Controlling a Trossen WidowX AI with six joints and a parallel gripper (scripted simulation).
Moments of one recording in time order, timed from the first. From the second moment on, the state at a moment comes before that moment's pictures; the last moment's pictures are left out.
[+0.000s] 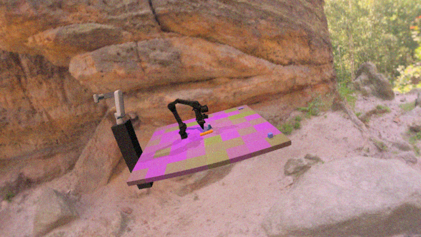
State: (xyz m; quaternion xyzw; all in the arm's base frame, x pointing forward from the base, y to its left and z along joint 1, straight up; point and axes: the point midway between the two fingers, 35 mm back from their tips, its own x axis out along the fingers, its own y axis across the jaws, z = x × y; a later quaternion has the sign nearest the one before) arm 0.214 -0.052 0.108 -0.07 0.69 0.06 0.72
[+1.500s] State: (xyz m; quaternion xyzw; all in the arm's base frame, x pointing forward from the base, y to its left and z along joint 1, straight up) arm 0.212 -0.051 0.046 -0.07 0.70 0.06 0.71
